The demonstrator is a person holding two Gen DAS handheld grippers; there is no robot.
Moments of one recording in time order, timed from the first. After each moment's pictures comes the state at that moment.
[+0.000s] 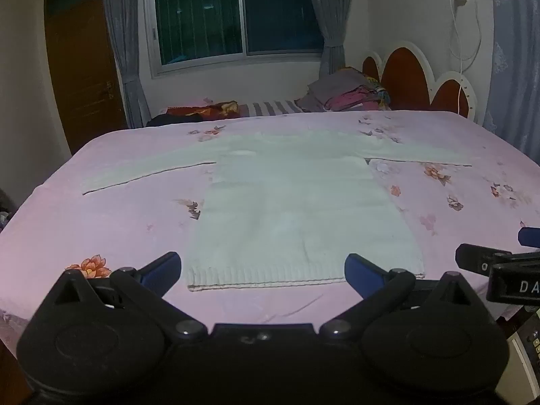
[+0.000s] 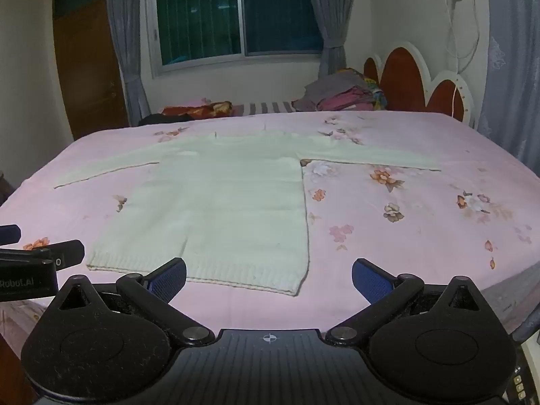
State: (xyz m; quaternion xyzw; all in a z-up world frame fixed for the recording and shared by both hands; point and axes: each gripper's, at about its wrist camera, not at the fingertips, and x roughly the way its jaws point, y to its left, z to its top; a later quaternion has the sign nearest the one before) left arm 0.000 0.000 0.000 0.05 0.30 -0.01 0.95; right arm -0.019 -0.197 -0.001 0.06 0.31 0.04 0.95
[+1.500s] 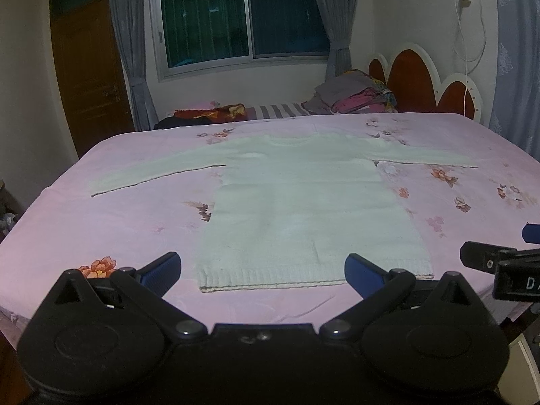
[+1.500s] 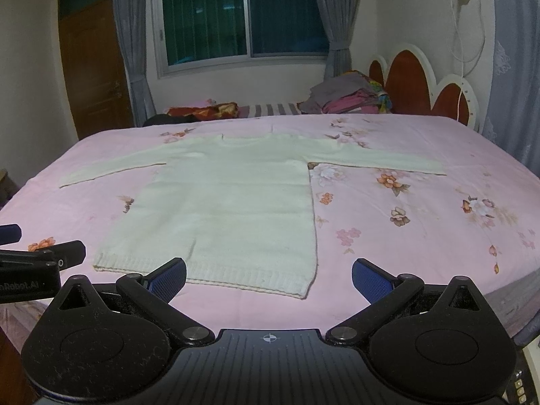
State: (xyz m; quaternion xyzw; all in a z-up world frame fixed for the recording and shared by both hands) left arm -0.003 0.008 0.006 0.05 0.30 0.00 0.95; right arm -0.018 -0.188 0.003 0.05 0.31 0.05 0.95
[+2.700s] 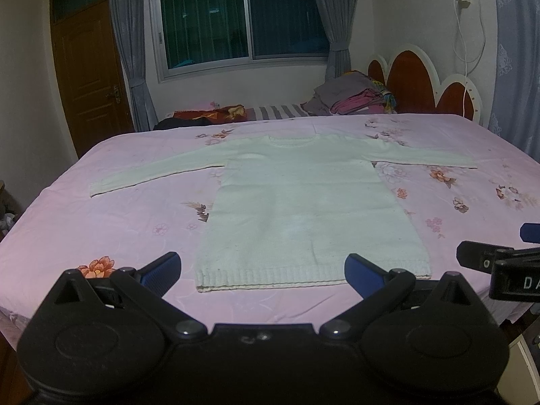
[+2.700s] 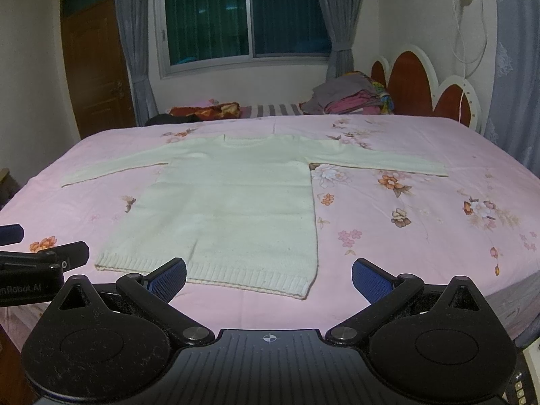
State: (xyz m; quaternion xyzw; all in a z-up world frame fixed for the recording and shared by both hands) left arm -0.004 0.007 0.006 0.05 0.30 0.00 0.95; right arm -0.017 -0.188 0.002 0.05 0.31 0.05 0.95
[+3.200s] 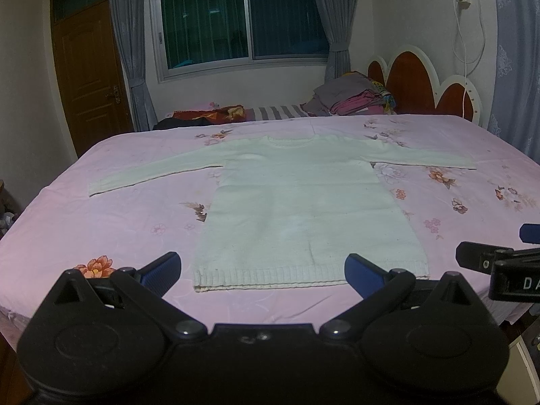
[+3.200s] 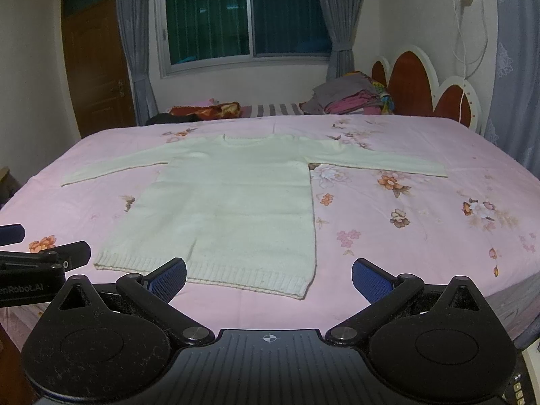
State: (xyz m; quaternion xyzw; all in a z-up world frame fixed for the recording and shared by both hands) left arm -0.004 0.004 0.006 0.05 0.30 0.00 0.95; right arm -0.018 -0.191 0.002 0.05 0.31 0.05 0.95
